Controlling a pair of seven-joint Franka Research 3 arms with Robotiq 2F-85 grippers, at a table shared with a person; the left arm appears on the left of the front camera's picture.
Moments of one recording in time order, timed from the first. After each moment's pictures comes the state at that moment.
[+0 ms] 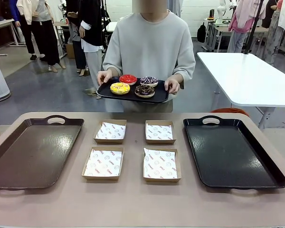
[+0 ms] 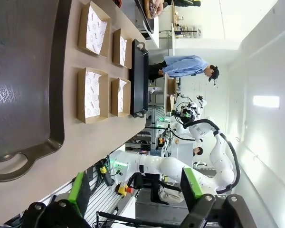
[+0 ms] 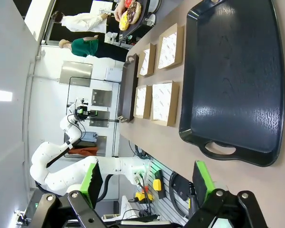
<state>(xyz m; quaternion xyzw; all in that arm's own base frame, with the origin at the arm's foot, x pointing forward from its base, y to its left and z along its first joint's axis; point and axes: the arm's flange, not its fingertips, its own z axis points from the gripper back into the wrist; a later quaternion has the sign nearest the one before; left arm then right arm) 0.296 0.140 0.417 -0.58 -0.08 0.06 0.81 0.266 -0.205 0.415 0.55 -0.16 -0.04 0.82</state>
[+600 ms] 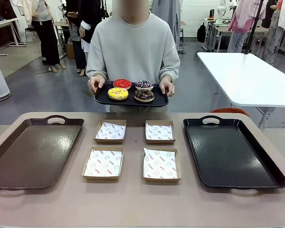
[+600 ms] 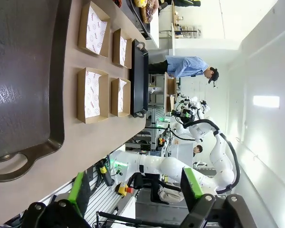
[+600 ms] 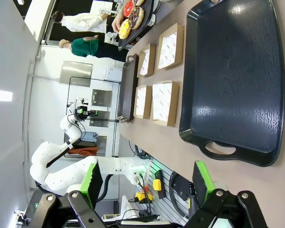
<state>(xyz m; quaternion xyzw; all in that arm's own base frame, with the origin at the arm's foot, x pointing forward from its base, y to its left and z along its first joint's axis) 0.296 0.140 0.417 -0.58 -0.08 0.06 0.81 0.266 -0.205 0.415 0.55 -0.16 -0.04 0.82</state>
